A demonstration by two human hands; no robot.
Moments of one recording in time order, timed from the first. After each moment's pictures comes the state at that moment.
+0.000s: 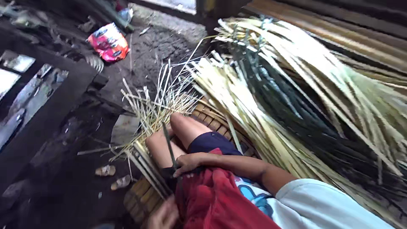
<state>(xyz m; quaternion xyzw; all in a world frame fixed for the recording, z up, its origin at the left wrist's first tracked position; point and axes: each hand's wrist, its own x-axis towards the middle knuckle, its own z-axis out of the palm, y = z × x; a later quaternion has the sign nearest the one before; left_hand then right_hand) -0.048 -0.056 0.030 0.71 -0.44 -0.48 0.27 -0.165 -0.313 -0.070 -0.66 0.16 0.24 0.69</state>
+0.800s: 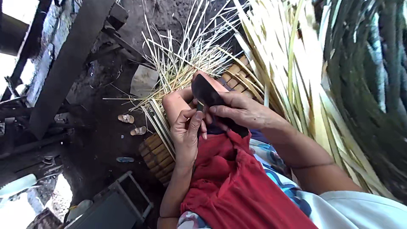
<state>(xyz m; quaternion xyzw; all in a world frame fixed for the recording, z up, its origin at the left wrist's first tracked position) -0.113 -0.262 0.062 0.56 -0.22 -0.43 0.68 -0.238 -0.401 0.050 -0.58 0.12 -0.15 0.79</state>
